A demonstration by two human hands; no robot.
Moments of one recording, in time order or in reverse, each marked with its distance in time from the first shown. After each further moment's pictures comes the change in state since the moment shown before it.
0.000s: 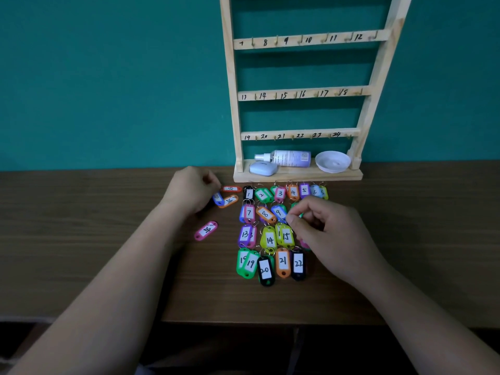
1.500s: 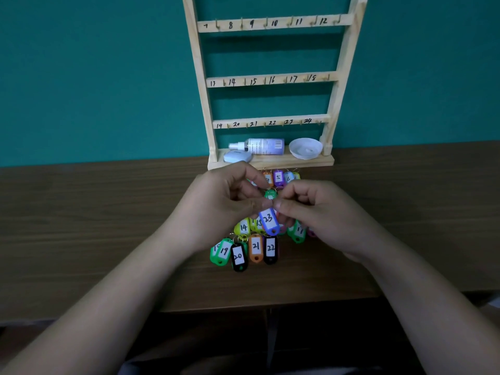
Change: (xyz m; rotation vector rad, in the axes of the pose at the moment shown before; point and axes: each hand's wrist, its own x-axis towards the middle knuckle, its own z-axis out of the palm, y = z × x) left_hand -0.111 0.083 0.003 -0.566 -0.283 0.452; right_hand -0.001 -0.006 -0.040 0.289 -0.229 0.190
